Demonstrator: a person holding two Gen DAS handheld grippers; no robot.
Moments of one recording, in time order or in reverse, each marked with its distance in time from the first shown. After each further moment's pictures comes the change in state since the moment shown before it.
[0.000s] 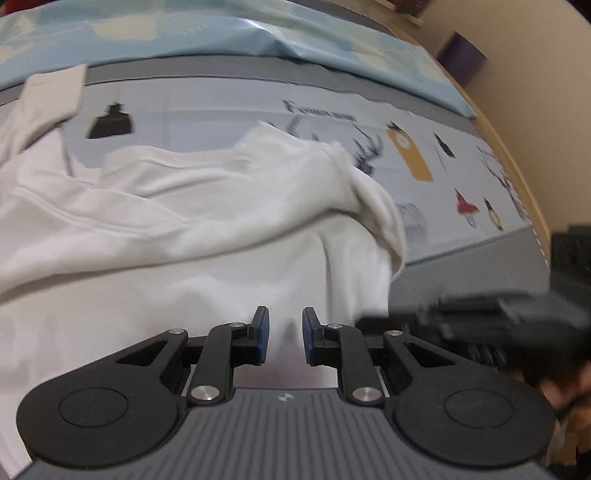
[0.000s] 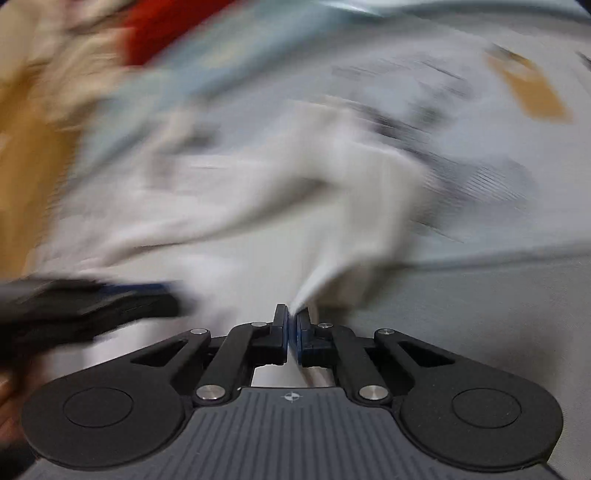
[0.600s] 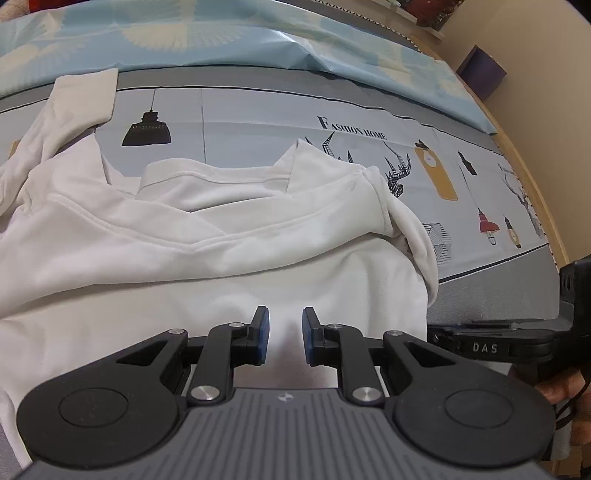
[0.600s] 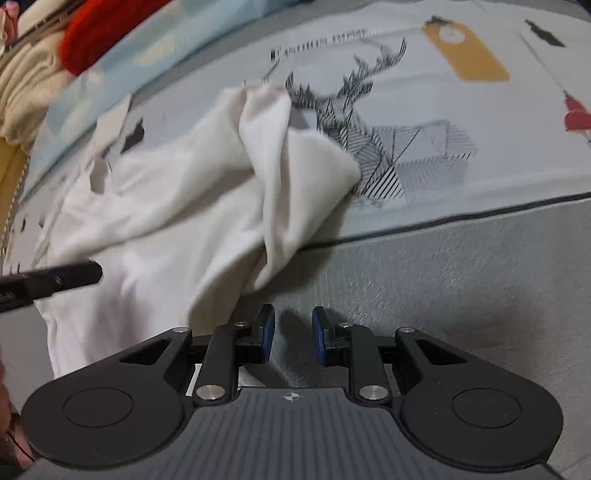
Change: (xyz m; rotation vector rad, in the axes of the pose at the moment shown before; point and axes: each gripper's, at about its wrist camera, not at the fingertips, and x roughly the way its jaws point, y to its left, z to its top) left arm -0.010 0.018 0.008 -0.021 -0.020 0.044; right arm 0.009 -0.026 -0.006 0.146 0.050 -0.233
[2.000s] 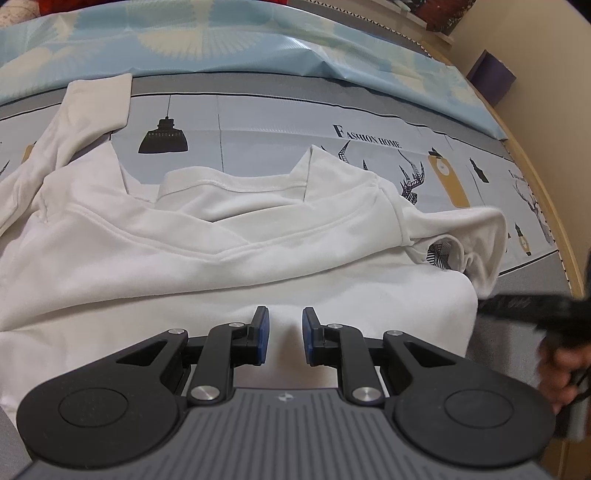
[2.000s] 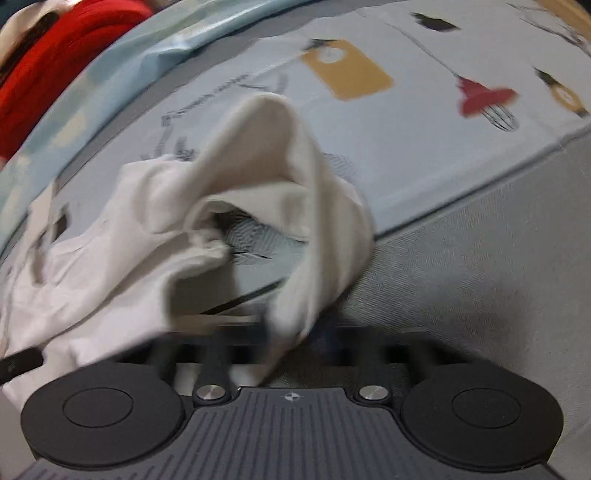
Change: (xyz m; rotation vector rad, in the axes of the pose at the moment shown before) left arm -0.003 0.009 0.006 -0.006 -0.011 0.036; right arm -0.010 -0.040 0.022 0.219 -0.129 -0.144
